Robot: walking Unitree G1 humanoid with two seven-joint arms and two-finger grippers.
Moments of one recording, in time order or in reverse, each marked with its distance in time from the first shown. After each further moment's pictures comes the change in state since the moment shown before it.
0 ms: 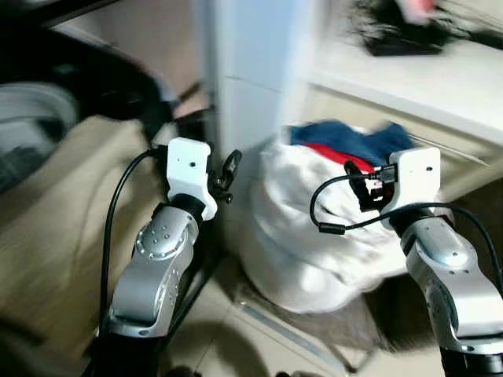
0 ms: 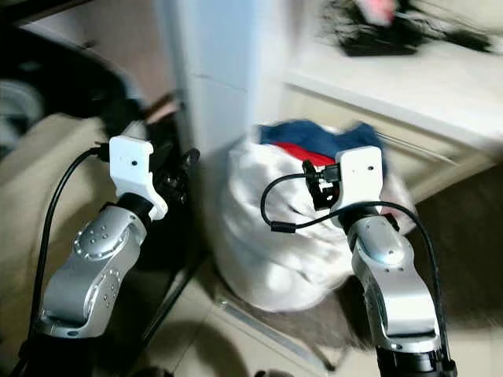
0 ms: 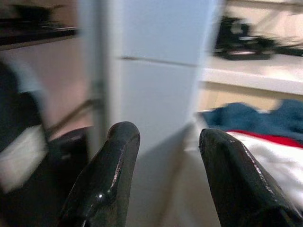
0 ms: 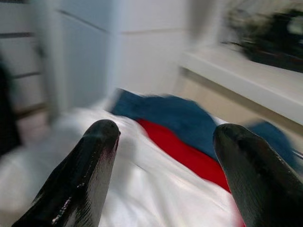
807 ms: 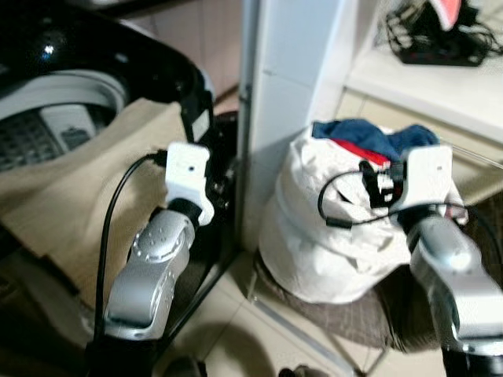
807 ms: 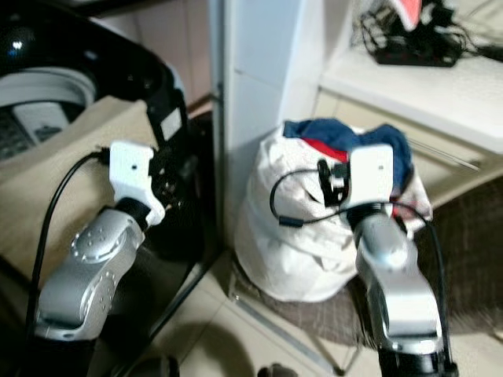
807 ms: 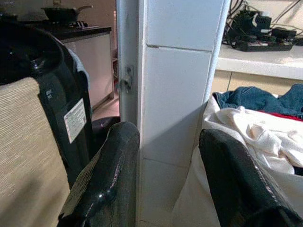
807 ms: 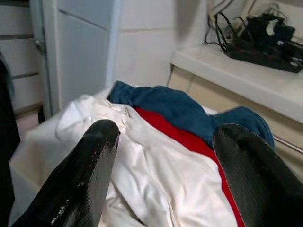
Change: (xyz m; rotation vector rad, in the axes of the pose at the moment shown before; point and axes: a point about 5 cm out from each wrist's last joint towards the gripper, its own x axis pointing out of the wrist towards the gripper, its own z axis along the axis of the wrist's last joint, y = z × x) left arm -0.002 0.001 -0.005 0.007 0.032 -0.007; right arm -0.004 -0.012 -0.005 -0.018 0.032 -0.140
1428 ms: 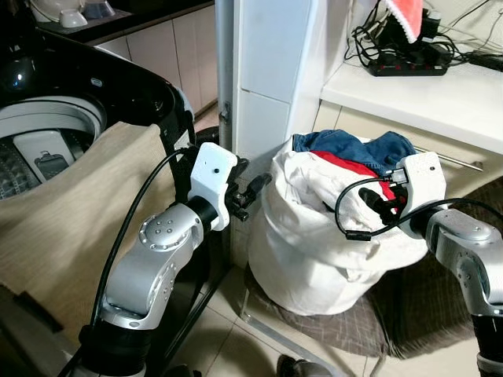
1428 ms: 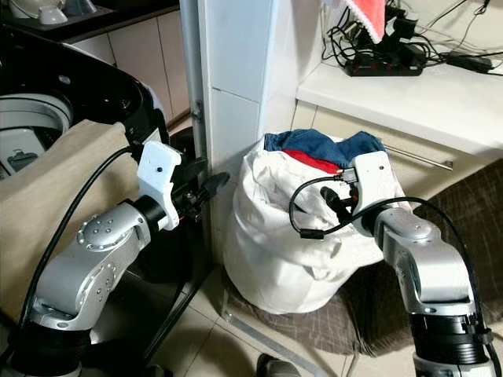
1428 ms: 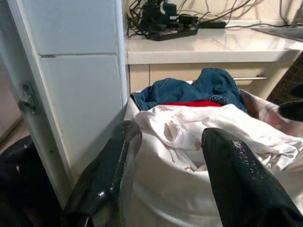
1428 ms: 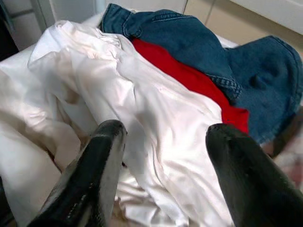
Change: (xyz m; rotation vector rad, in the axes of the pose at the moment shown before) left arm 0.006 -0.020 0.003 0.021 0.097 -0.303; right arm 0.019 -0.029 -0.021 0.013 0.347 0.215
